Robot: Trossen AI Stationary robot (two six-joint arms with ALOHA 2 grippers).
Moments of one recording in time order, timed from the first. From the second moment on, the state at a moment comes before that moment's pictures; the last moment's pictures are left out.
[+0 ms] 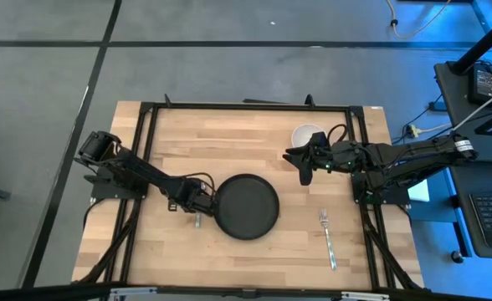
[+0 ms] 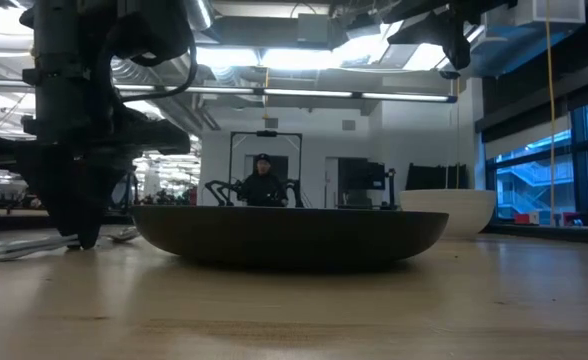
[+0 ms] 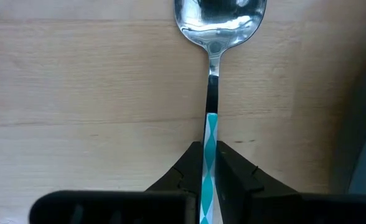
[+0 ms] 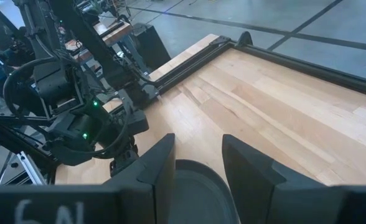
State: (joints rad) left arm -0.34 1.65 0.84 -0.63 -0.07 -1.93; right arm 0.12 1.00 0.78 -0.10 0.40 0.60
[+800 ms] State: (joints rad) left arm -0.34 1.65 0.84 -0.63 -0.08 -1.93; right arm 0.12 1.00 0.78 -0.10 0.39 0.60
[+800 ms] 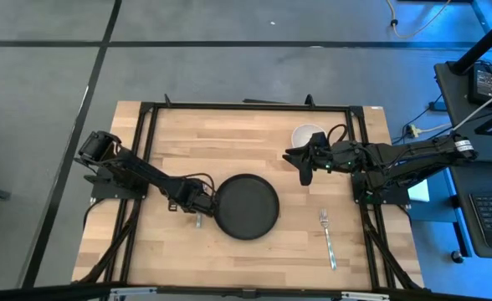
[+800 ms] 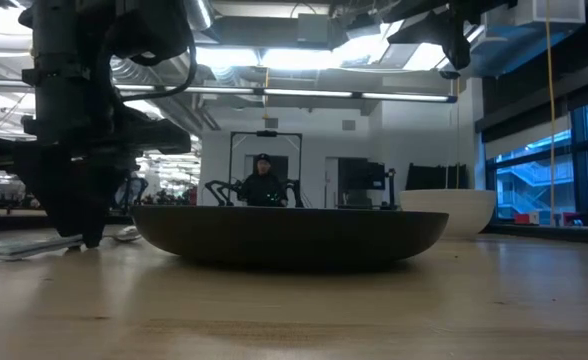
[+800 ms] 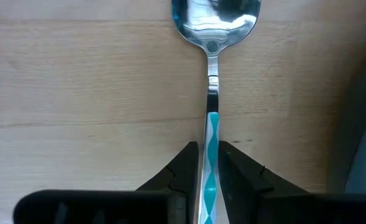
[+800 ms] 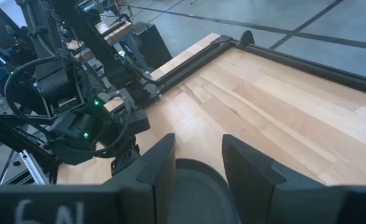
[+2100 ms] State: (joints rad) left arm -0.23 1.66 0.92 -0.72 0.04 -1.75; right arm 0.12 1.00 0.78 -0.10 0.36 0.60
